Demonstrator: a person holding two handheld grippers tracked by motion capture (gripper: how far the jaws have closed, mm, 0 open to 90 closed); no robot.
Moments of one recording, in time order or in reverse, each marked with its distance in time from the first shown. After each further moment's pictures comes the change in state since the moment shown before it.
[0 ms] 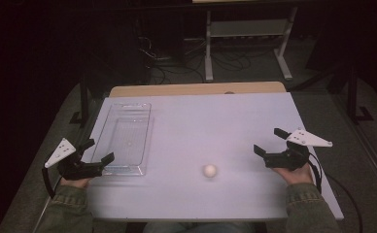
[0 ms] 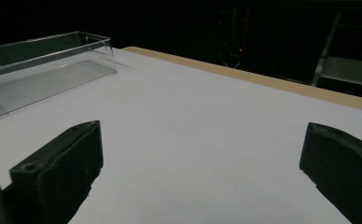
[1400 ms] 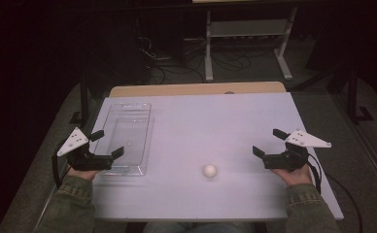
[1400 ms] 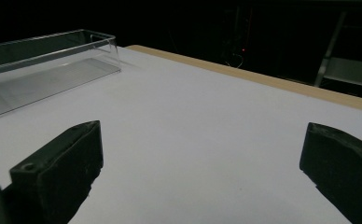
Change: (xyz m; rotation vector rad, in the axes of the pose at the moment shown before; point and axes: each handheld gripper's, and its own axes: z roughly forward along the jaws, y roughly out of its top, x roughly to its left) left arm -0.019 0.035 0.025 0.056 -0.058 0.100; right arm 0.005 0.001 0.000 0.007 0.012 -0.015
